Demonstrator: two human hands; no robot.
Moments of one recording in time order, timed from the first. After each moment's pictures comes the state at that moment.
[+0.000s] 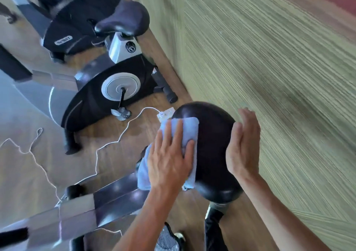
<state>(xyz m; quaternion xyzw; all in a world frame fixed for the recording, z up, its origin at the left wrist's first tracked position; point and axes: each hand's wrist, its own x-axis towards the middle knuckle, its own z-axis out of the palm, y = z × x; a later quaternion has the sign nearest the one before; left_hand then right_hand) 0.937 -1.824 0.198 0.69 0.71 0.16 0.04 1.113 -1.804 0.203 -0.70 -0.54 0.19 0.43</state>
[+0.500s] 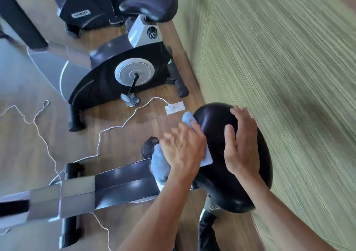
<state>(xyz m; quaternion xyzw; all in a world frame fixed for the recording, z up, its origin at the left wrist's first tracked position) 0.940 -1.774 0.218 0.51 0.84 0.00 0.16 1.071 -1.780 0.203 -0.63 -0.66 0.20 0.35</state>
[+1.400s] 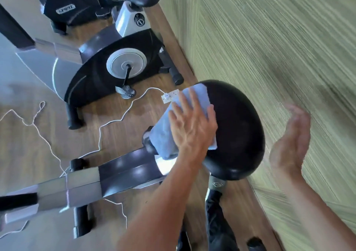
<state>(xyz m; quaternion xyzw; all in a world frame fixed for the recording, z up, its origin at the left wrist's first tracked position) 0.969 -1.794 0.201 0.61 0.78 0.10 0.05 1.152 -1.838 0.211 -0.66 -0.42 0.26 0.57</state>
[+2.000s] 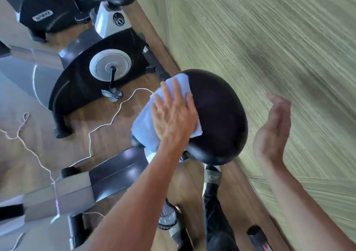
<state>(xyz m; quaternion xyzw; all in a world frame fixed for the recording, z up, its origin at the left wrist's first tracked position) 0.967 -1.800 0.200 0.63 0.76 0.13 0.05 1.151 -1.861 0.204 -0.67 -0.40 0.24 0.58</state>
